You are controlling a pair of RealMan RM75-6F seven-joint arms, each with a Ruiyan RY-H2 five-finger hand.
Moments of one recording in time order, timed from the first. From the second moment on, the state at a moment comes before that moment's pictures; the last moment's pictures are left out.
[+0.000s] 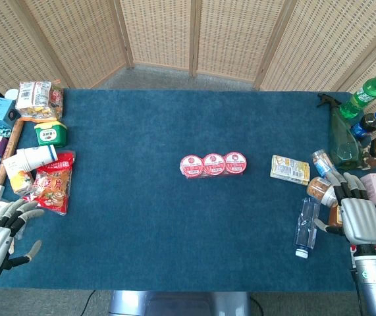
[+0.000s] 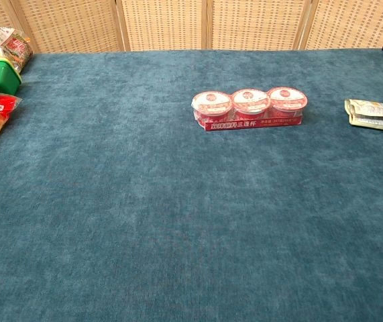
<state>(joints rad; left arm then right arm) -0.06 -0.98 0.08 -1.86 1.64 1.45 -0.19 0.20 -1.12 0.12 -1.70 -1.36 1.38 -0.10</state>
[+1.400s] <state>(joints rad) -0.04 -0.96 0.10 -1.86 1.65 1.48 -0.20 0.68 -1.26 0.28 -1.64 -1.26 0.82 0.10</state>
